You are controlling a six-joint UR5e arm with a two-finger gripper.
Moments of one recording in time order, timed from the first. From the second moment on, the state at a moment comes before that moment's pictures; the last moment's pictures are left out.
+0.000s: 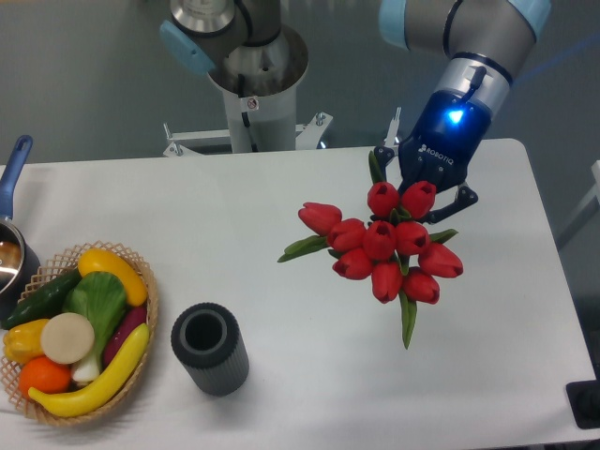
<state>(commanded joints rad) 2.86 -1.75 -1.70 -0.91 0.44 1.11</state>
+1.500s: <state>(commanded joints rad) 2.70 -1.85 -1.71 -0.79 0.08 1.23</state>
